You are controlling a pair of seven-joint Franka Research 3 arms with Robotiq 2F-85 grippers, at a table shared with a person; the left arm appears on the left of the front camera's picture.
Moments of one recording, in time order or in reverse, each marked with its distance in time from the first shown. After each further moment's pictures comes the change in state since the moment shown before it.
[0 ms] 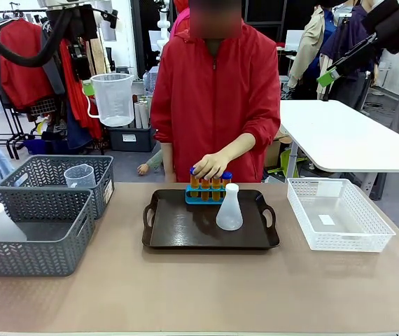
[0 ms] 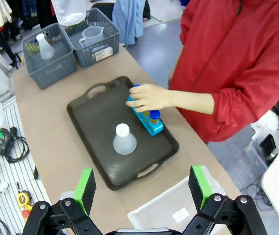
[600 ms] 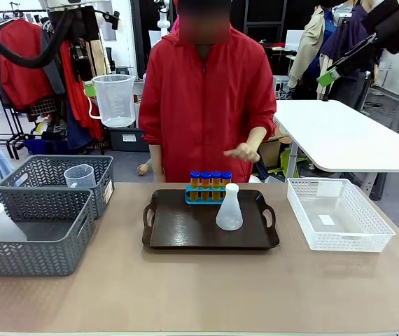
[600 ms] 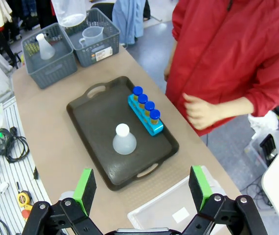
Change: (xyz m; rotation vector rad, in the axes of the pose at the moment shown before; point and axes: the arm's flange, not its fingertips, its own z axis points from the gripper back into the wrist) left arm 0.002 -0.001 -0.002 -0.003 0.001 -0.004; right arm 0.000 0.000 0.000 0.000 0.000 0.000
